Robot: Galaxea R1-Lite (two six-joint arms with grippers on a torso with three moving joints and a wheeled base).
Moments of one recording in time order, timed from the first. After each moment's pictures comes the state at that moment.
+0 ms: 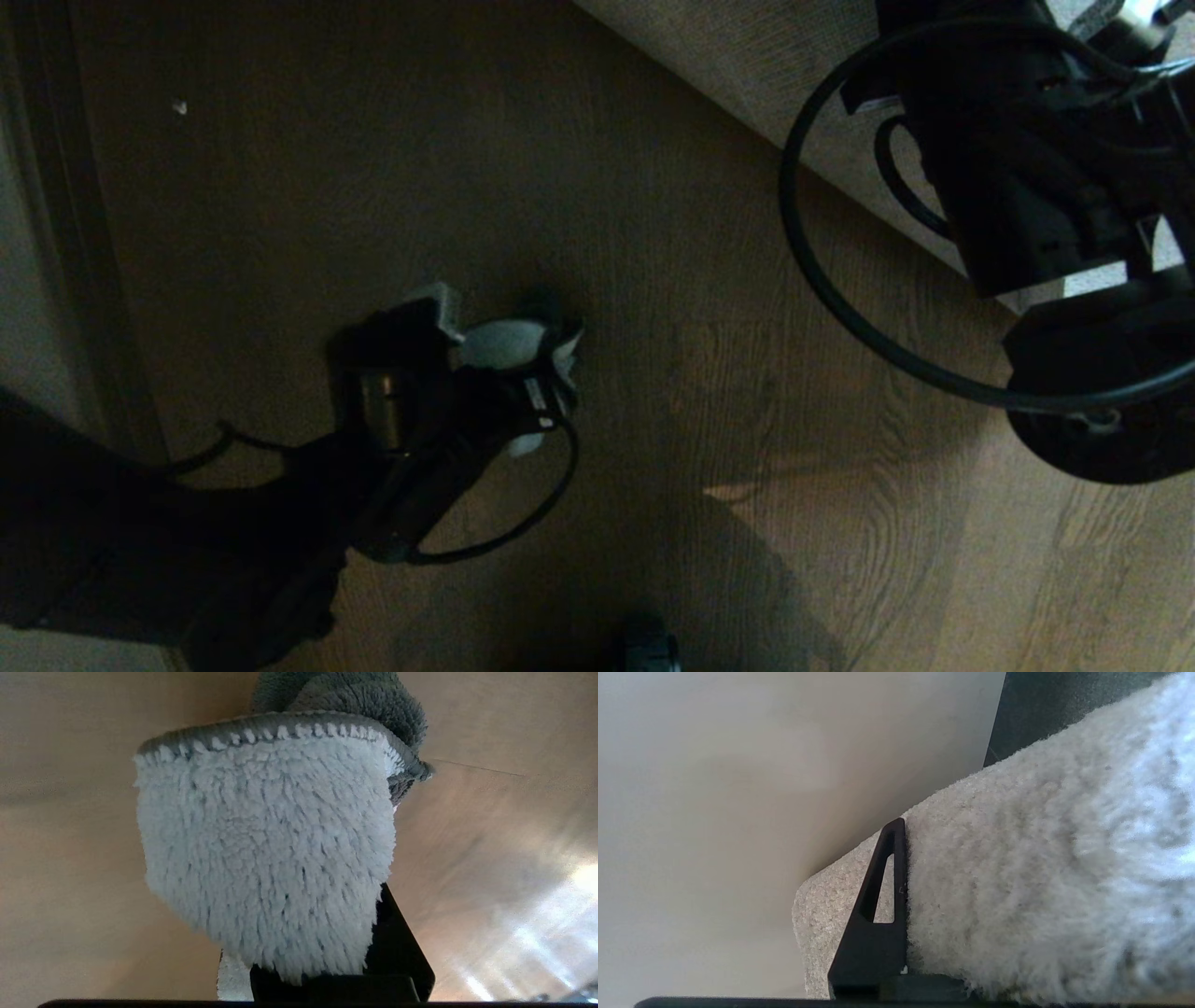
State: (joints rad) left arm -0.68 1.78 -0.65 -0.97 0.33 -0.44; right arm 0.69 1.74 -1.17 -1.52 -0.21 1.04
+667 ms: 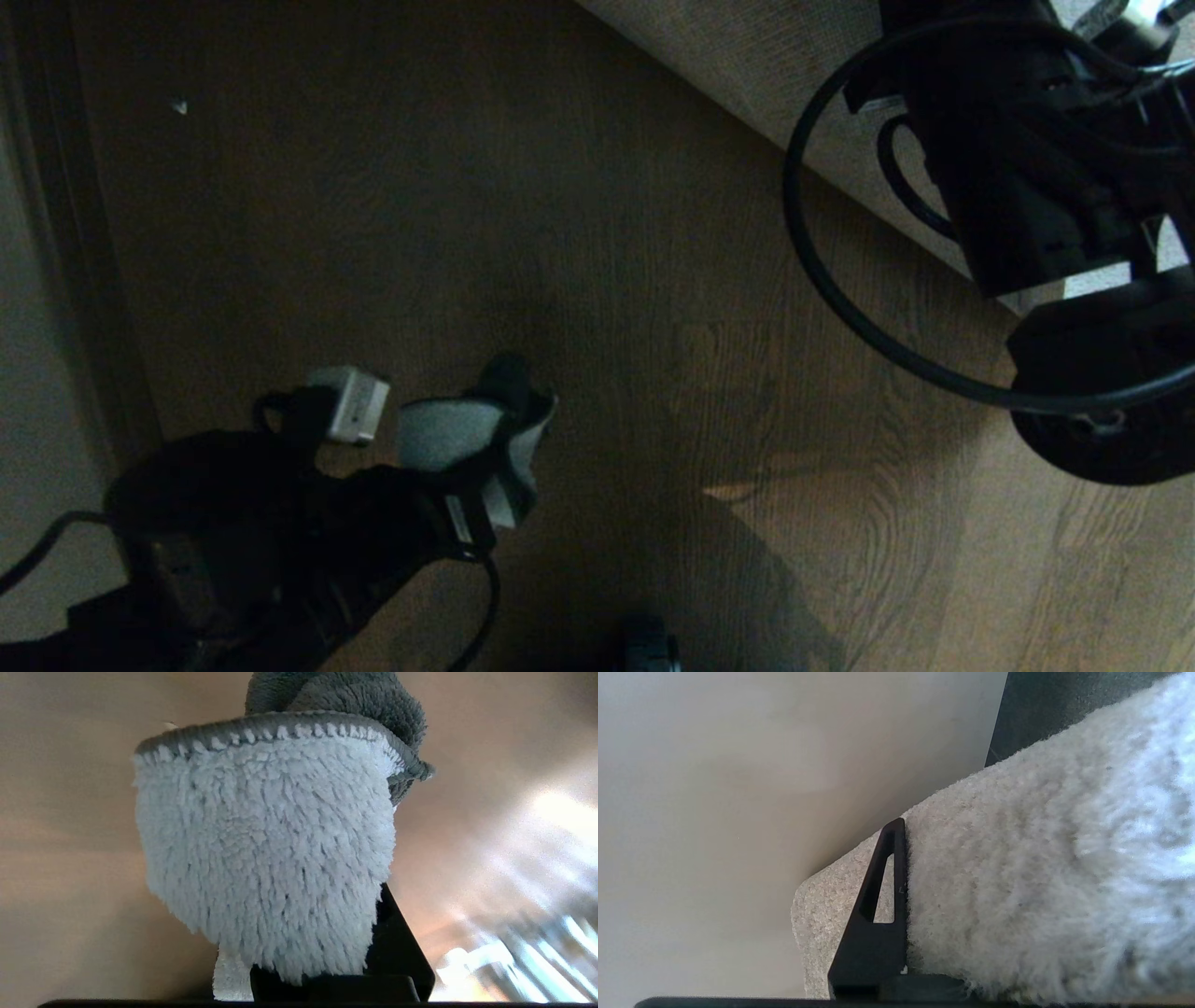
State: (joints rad) left arm -0.81 1.53 -0.34 -0.96 0.32 -0.44; right arm 0.69 1.73 -1.16 -1.52 -0.21 1.04
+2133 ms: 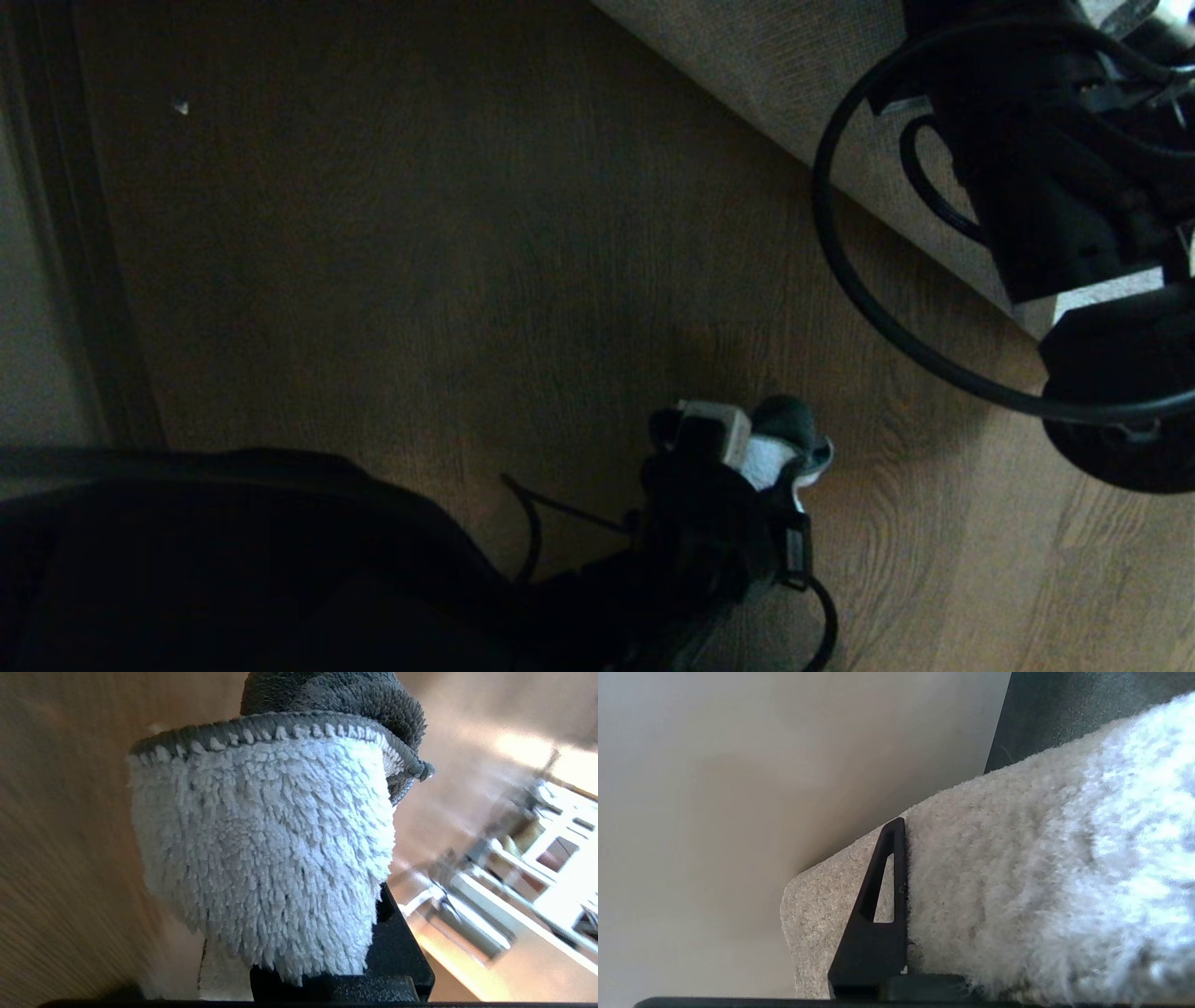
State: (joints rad) left arm -1.08 2.16 -0.96 -0.97 0.32 -0.43; right arm 0.65 1.70 -1.12 -1.52 -0.21 1.04
